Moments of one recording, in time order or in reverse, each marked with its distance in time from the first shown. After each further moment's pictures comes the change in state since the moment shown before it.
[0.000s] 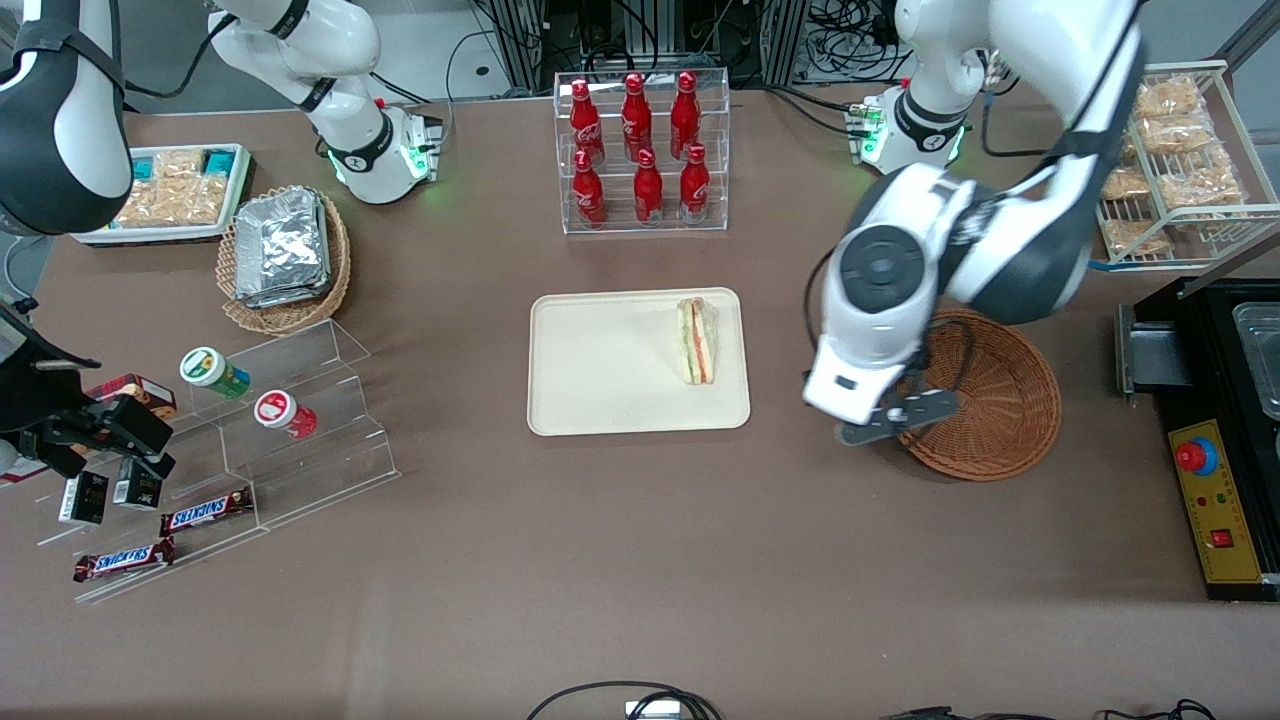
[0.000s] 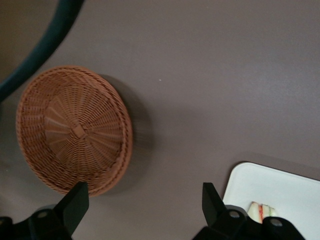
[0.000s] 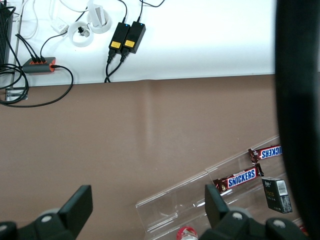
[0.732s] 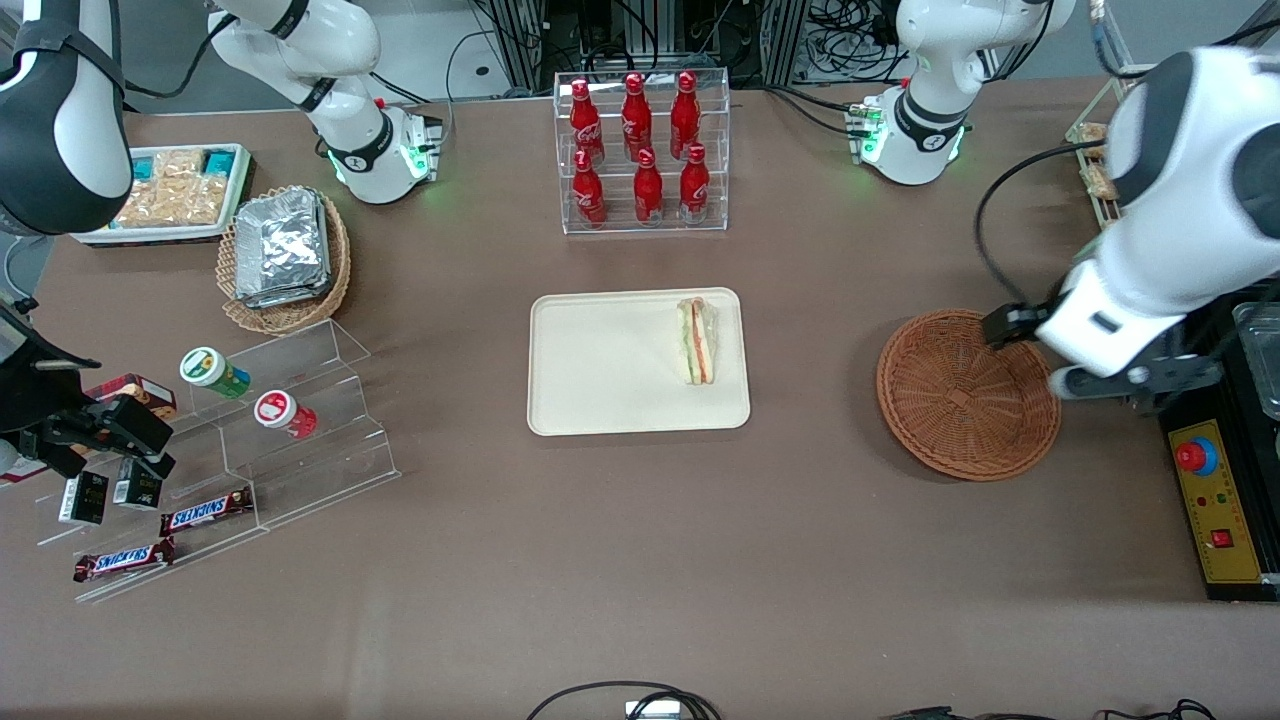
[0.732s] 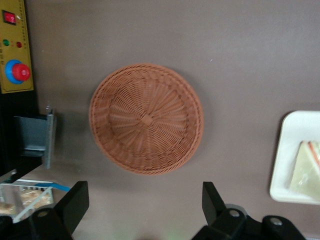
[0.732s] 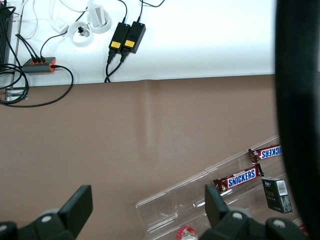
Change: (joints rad) arm 0.141 -0.229 0.194 0.001 -0.200 -0.193 0.602
